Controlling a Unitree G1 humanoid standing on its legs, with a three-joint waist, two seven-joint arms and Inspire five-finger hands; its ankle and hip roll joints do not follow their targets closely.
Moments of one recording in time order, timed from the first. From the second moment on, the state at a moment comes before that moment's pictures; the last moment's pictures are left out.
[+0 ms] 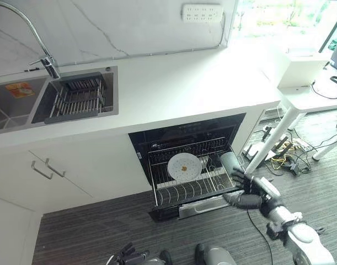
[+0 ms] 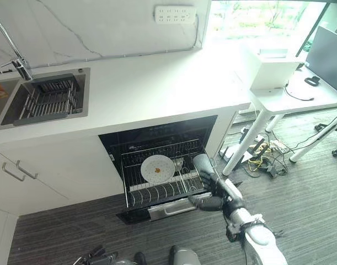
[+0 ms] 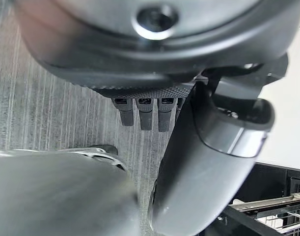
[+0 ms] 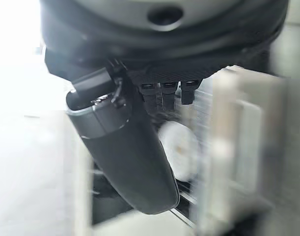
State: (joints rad) left arm 0.15 0.21 -0.01 1.05 -0.43 -0.07 -0.07; right arm 0.28 -0.47 0.07 -0.02 0.32 0.25 0.28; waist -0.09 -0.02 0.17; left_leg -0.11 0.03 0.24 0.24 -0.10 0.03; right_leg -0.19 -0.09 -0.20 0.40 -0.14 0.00
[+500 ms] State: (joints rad) left arm 0.16 0.23 -0.02 1.05 -0.43 -0.07 -0.08; right arm 0.19 -0.50 0.17 0.28 0.16 0.45 0.44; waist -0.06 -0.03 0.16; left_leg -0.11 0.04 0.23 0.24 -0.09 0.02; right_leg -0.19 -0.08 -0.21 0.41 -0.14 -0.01
